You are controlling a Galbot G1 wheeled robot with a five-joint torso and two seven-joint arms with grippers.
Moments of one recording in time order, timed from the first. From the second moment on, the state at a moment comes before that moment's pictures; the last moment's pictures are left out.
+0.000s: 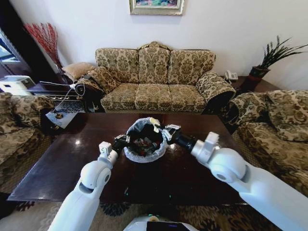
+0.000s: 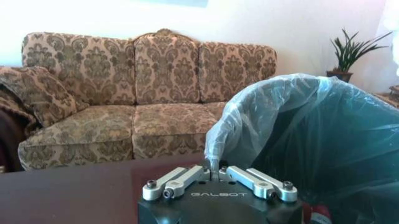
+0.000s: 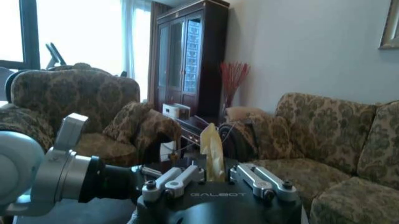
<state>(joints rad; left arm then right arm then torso) 1.27 -1.21 -0.48 -2.22 -0.38 0.53 0.00 -0.68 0.64 -0.16 2.30 0.83 -0.28 0.02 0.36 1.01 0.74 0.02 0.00</state>
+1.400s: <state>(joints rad) 1.29 -1.23 -0.51 -2.23 -0.37 0.53 0.00 -0.87 0.63 0.09 2.47 0.78 -0.31 0.10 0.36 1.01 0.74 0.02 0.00</state>
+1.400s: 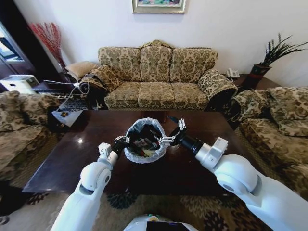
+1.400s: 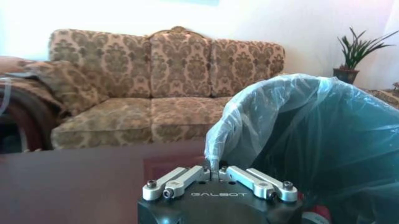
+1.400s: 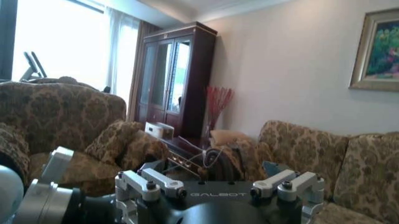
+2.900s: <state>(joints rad) 1.50 -1.27 -0.91 -2.17 -0.43 0.45 0.01 -1.18 0.83 0.80 2.09 0.82 -0.35 0.36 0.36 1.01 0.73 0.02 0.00</state>
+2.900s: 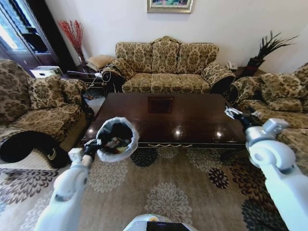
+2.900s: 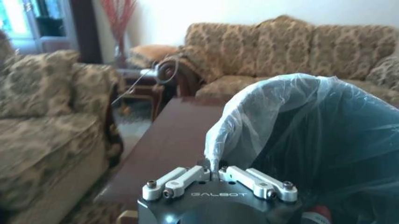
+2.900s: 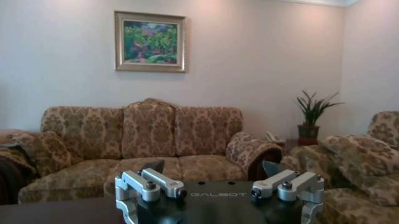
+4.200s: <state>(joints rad) 1.25 -1.36 -0.85 -0.98 -0.51 -0.05 -0.25 -1.33 1.12 0.66 2.11 0.52 -0.16 0.04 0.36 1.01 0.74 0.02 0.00</state>
